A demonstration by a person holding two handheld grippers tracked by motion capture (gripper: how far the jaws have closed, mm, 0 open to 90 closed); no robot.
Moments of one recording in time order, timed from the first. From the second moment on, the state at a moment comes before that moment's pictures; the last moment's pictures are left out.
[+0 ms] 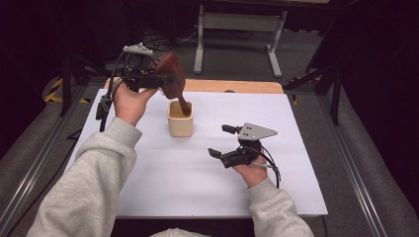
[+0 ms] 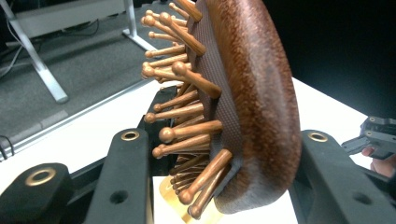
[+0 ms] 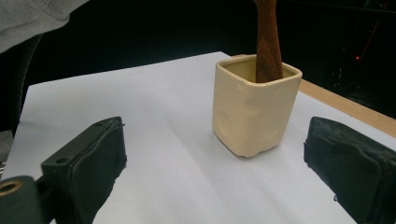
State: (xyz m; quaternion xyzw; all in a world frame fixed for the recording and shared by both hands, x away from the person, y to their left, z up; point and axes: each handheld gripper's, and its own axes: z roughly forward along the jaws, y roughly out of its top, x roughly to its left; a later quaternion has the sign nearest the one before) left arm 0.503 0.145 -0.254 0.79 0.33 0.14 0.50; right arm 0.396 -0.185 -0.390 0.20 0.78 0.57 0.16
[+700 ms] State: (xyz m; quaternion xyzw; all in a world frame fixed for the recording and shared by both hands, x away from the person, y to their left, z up) left arm 0.513 0.139 -0.277 0.80 0.35 0.11 0.47; right arm 0.398 -0.185 -0.391 0.20 0.78 0.57 0.16
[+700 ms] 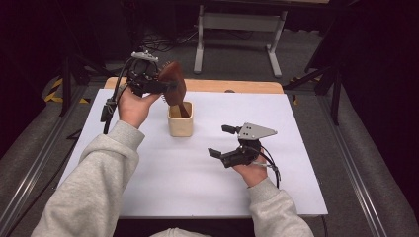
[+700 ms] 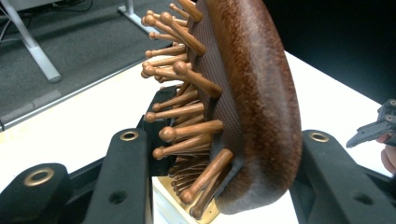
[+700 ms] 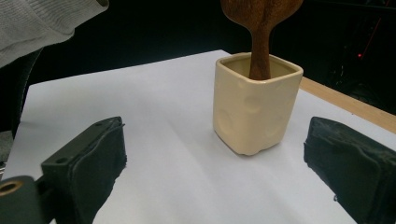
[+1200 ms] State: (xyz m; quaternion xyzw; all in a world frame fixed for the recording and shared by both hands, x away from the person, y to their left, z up) left arm 0.516 0.139 -0.291 0.80 0.35 0.10 0.47; right arm 0.397 -0.186 -0.391 0.20 0.78 0.57 0.16
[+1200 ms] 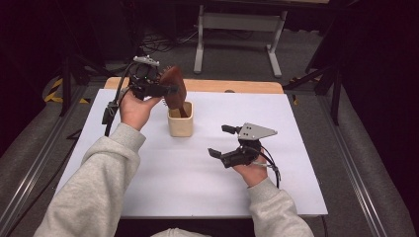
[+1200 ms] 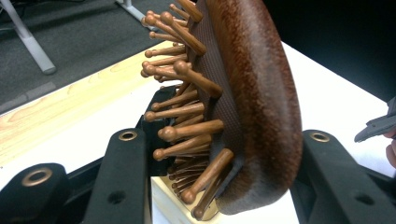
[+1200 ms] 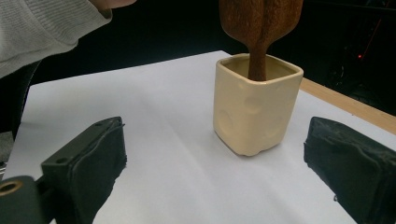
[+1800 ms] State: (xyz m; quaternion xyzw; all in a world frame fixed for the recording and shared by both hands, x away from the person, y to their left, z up) left arm 0.517 0.137 -0.303 0.80 0.36 0.10 0.47; right arm 0.398 -0.185 -0.391 0.20 0.78 0.57 0.16
